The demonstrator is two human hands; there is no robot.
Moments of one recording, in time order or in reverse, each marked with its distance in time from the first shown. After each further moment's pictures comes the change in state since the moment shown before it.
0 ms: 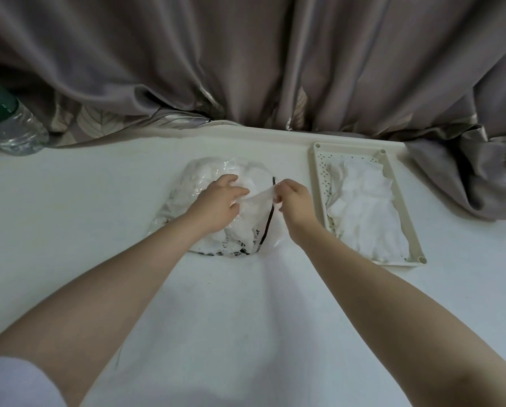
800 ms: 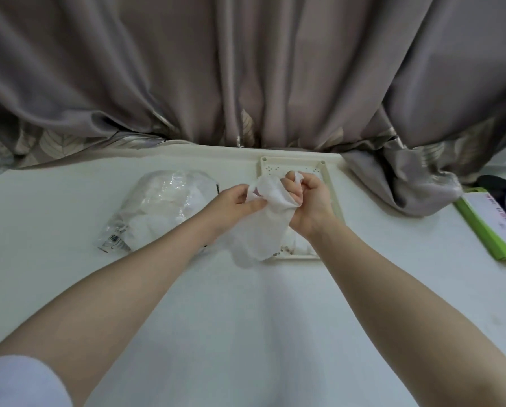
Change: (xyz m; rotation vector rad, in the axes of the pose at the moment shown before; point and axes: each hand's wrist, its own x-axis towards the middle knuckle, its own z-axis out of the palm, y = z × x) left_hand -0.014 0.143 0.036 -0.852 -0.095 -0.035; right_hand -0.032 -0.030 -0.142 1.132 -0.367 0.227
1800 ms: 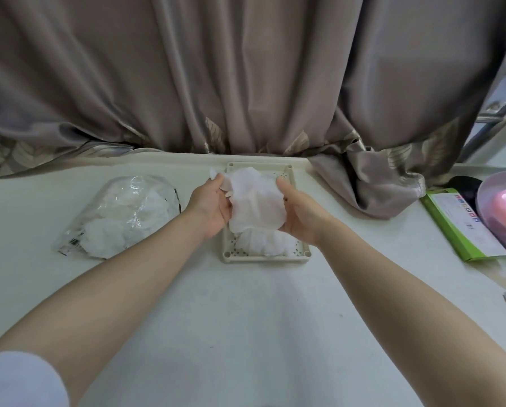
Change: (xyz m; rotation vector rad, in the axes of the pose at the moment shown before) left_hand 0.029 0.036 0.082 -0.760 0.278 -0.175; right_hand -0.032 -0.083 -0.066 -0.771 -0.092 0.126
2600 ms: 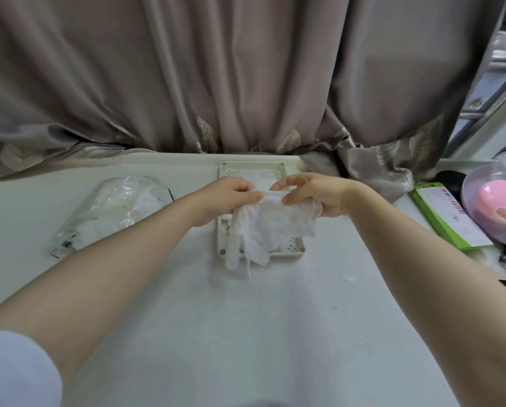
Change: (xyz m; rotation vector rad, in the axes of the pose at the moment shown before) left_hand -0.014 0.012 0.017 1.013 -0.384 0.149; right_hand -0.022 -0.054 -0.025 -0.453 -0.109 0.214
